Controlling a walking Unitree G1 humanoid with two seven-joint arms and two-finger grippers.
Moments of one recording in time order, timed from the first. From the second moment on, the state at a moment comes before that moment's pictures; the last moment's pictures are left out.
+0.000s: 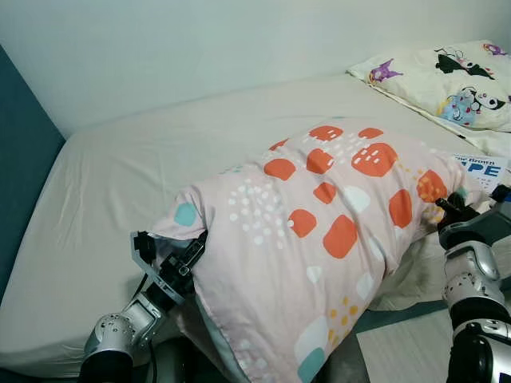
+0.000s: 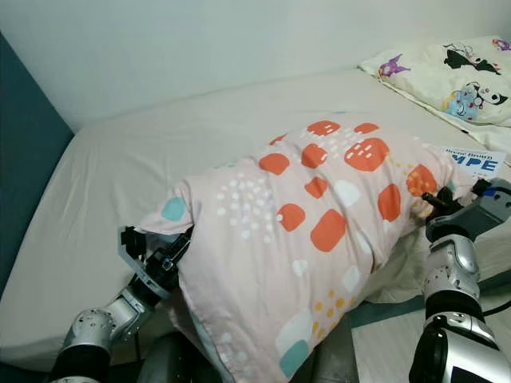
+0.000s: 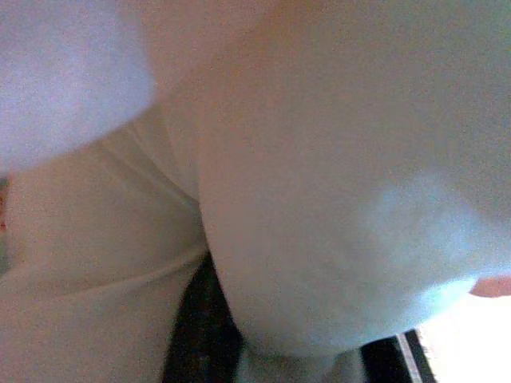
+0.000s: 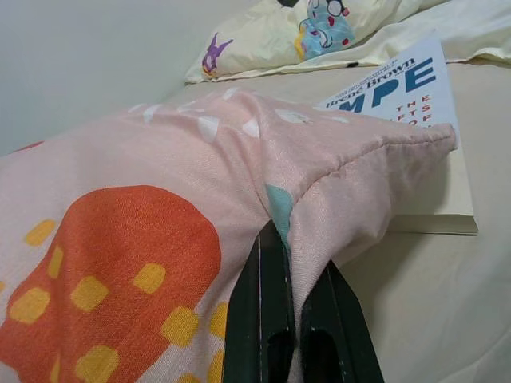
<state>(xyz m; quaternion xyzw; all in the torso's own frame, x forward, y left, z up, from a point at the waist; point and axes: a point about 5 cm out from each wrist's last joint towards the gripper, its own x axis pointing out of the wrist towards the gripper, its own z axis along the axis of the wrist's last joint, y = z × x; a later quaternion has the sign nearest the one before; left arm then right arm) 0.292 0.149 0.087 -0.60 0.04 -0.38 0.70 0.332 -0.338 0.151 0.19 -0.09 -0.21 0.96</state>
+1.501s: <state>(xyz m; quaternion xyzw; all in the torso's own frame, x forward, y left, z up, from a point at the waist) 0.392 0.260 0.182 -0.49 -0.06 0.10 0.86 0.336 -0.198 0.133 0.34 -0.09 0.14 0.92</state>
